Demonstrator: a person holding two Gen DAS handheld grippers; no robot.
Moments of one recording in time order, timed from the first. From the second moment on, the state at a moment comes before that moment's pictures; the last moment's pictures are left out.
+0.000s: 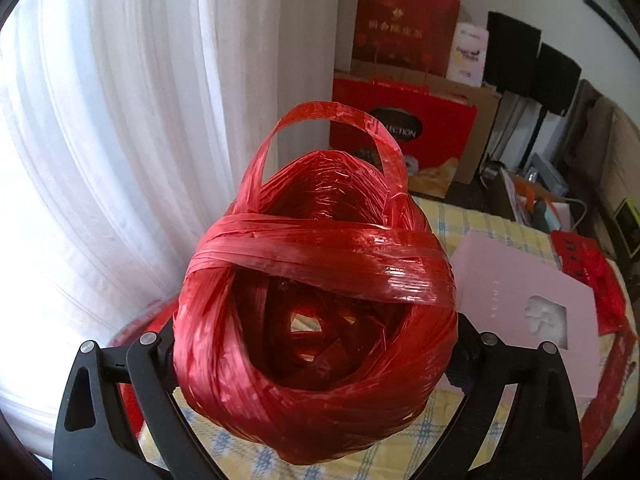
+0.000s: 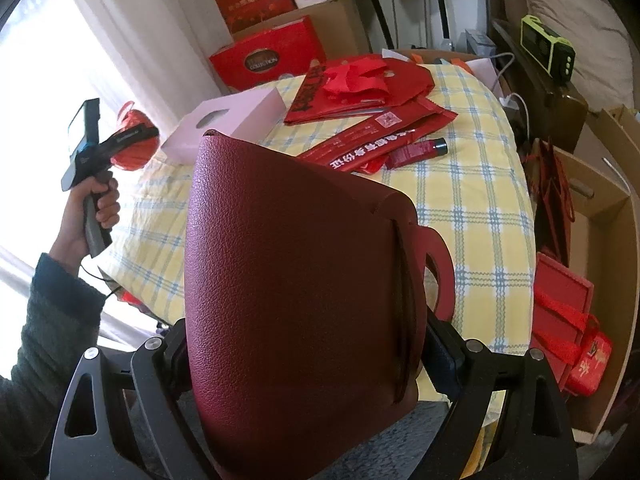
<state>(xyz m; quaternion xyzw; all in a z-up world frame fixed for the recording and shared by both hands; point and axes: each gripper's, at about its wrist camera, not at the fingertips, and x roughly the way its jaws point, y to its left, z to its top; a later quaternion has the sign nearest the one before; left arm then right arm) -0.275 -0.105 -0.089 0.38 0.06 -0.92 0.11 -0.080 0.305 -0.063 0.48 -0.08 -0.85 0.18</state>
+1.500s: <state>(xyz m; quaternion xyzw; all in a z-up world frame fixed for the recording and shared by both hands) -0.112 0.013 0.015 0.33 0.10 -0.94 0.06 0.017 0.366 -0.065 0.36 -0.05 -0.92 0.14</state>
